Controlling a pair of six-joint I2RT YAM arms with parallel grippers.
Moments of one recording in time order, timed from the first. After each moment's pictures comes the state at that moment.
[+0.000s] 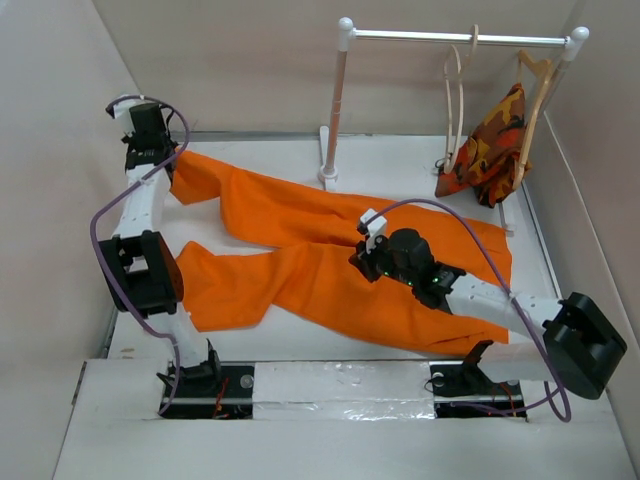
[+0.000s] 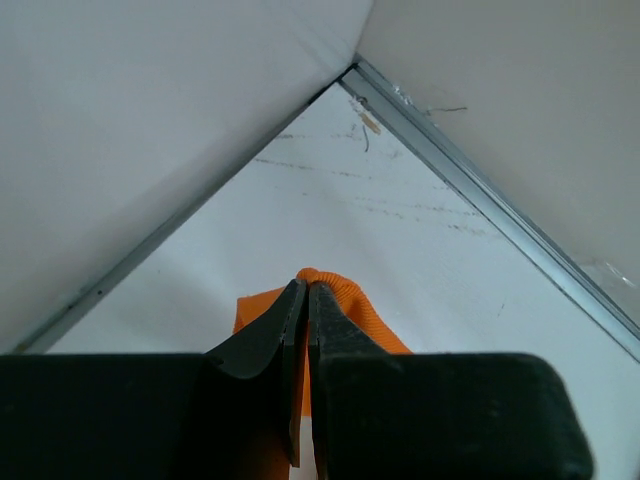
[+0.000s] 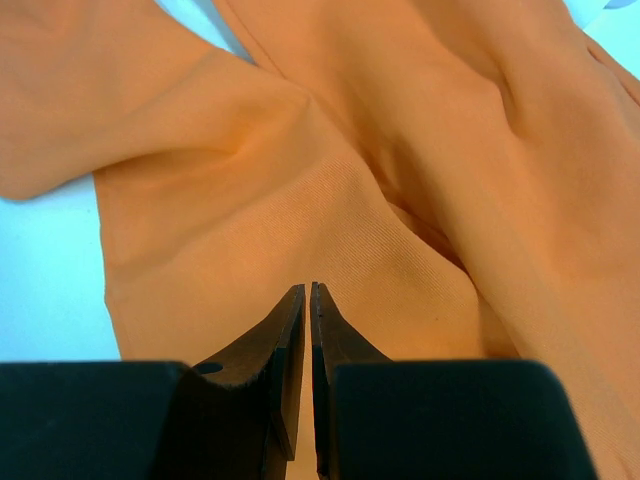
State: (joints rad) left arm 0.17 1.76 1.57 -0.29 -0.38 -0.47; right arm 0.79 1.24 0.63 0.23 -0.08 0.05
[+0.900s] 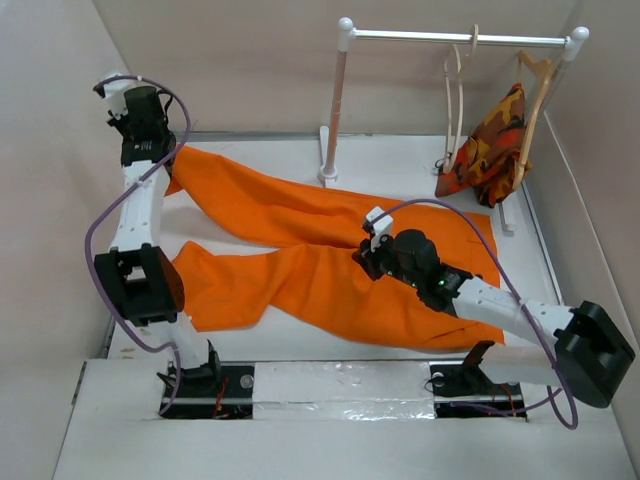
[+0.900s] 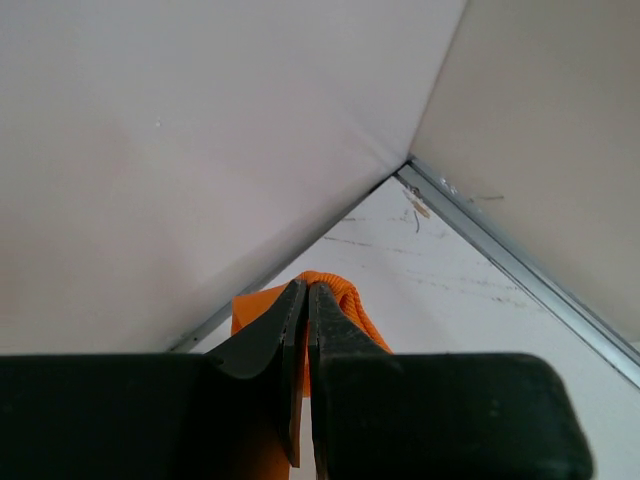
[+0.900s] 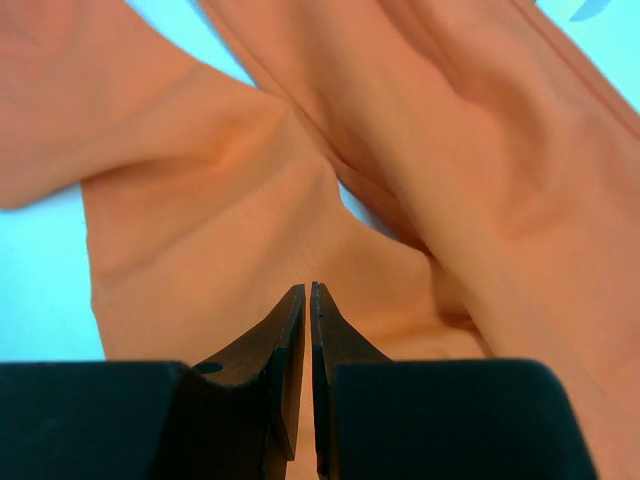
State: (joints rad) left arm 0.13 1.69 1.65 -0.30 -0.60 -0.30; right arm 0.79 1.20 0.62 0.22 -0.02 0.05
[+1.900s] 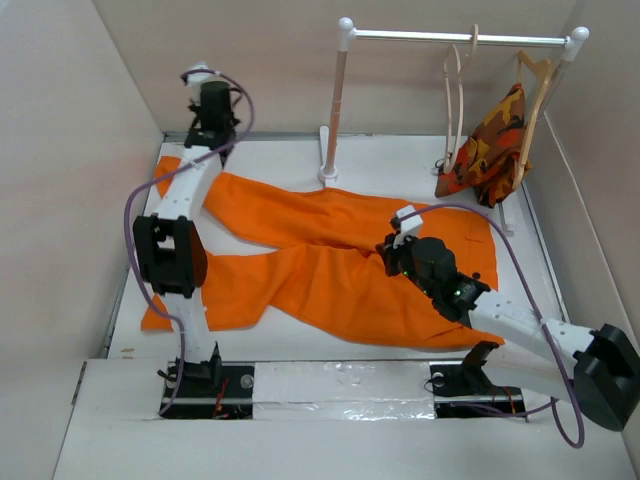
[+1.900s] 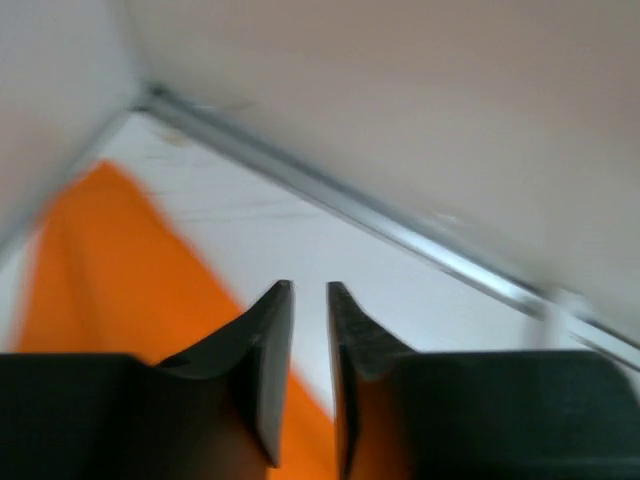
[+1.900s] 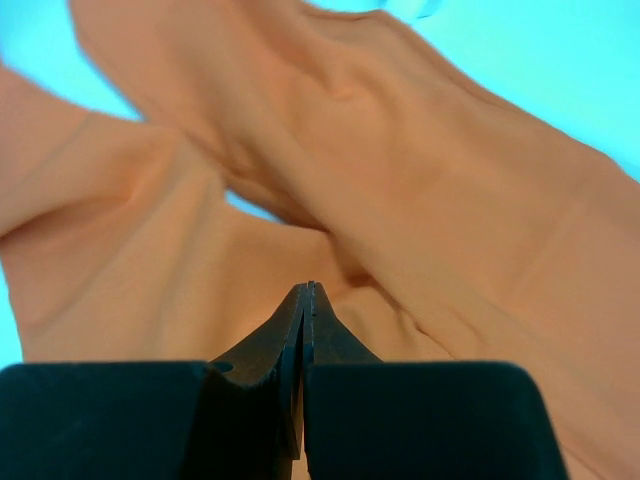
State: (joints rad) left arm -0.08 2.00 1.90 -0.29 -0.47 -0.37; right arm 0.76 1.06 0.53 0.23 0.19 0.11
